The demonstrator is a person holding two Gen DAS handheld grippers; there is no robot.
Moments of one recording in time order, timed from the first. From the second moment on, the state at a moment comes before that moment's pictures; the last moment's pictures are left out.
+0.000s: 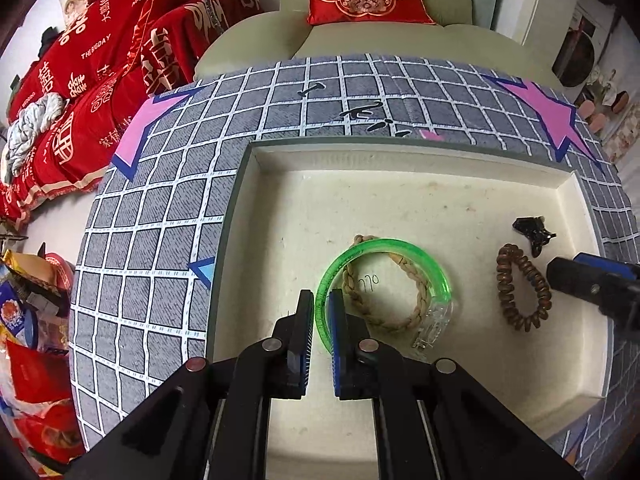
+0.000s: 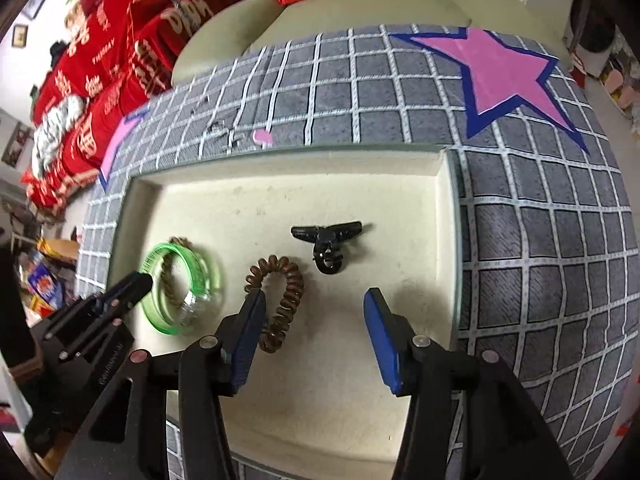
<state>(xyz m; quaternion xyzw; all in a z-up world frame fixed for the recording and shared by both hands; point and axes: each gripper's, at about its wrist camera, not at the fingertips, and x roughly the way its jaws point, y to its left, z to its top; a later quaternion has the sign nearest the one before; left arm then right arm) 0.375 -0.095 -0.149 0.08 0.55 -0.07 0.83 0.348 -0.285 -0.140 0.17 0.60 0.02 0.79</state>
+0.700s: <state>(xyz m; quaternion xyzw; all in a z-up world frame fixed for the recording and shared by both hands) 0.331 -0.071 -0.100 0.05 0.52 -0.08 0.85 0.306 -0.285 -0.097 0.22 0.56 0.02 0.80</state>
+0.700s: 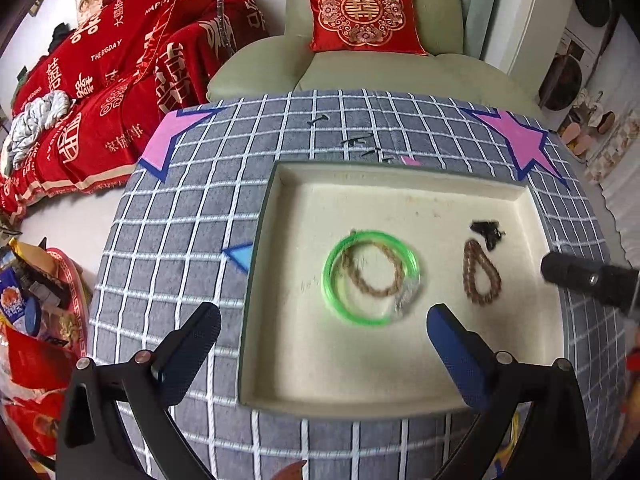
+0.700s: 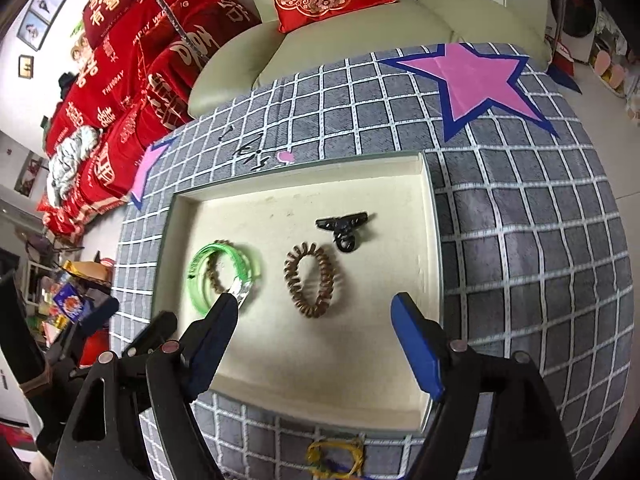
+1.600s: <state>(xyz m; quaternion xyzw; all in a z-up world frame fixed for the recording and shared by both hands) 0.177 -0.016 -0.131 0.05 0.62 -0.06 0.78 0.152 -0.262 -0.093 0.22 0.61 -0.01 0.76</state>
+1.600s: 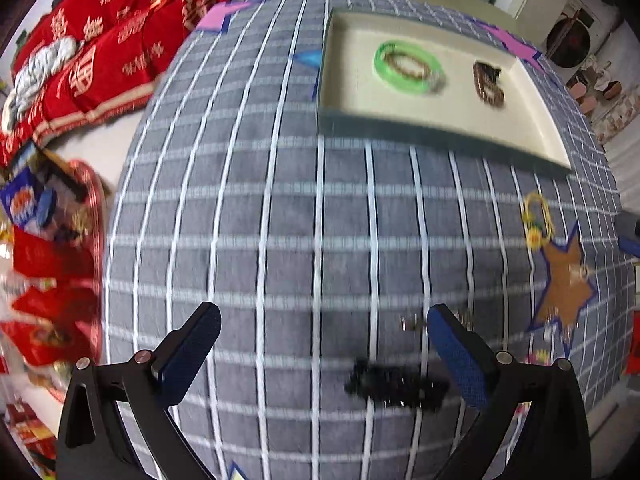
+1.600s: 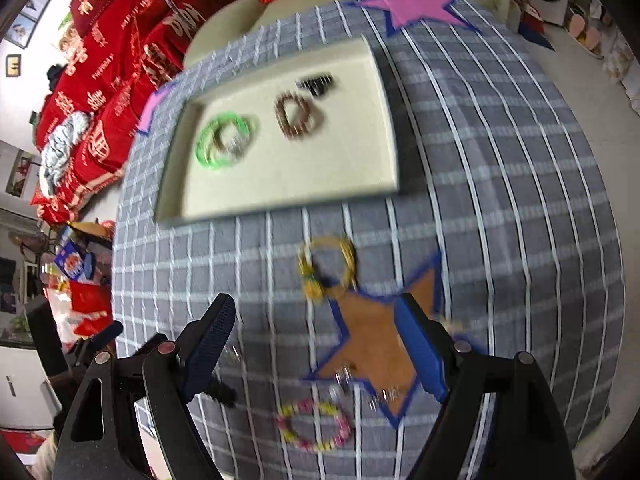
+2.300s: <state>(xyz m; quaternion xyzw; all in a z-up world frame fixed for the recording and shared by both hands) 0.121 0.037 -0.190 -0.13 0.70 0.02 0.70 0.051 -0.233 -0.163 0.21 0.68 -0.08 0.70</state>
